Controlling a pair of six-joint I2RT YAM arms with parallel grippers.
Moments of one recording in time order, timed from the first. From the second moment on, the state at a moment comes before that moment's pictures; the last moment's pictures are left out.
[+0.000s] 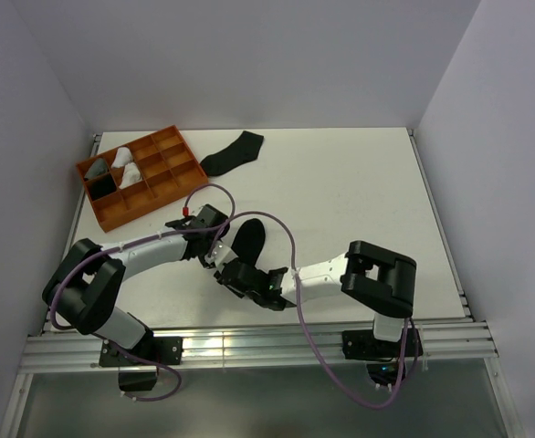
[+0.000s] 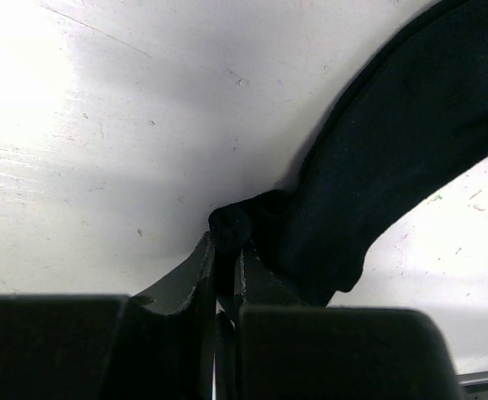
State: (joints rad) left arm -0.64 1.52 0.80 -0.43 -0.08 -1.07; right arm 1.24 1.79 0.87 0.19 0.39 0.12
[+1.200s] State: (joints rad) left arm -0.61 1.27 0.67 -0.40 -0.16 -1.16; right arm 0.83 1.78 0.84 0.30 -0.49 0.57
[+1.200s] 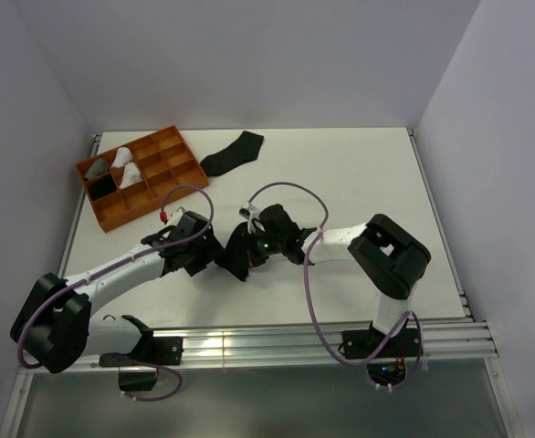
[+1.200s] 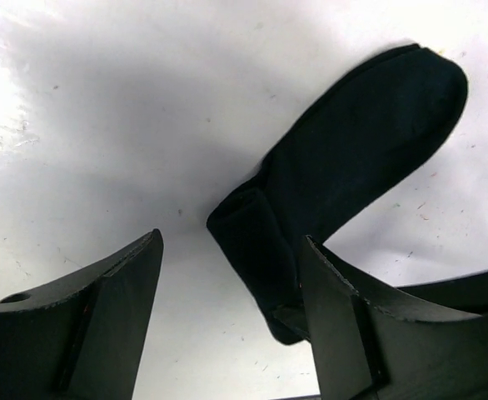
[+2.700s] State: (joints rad) left arm -0.63 1.54 0.82 -0.40 -0.10 -1.04; right arm 0.85 1.59 0.78 0.22 -0.28 0.44
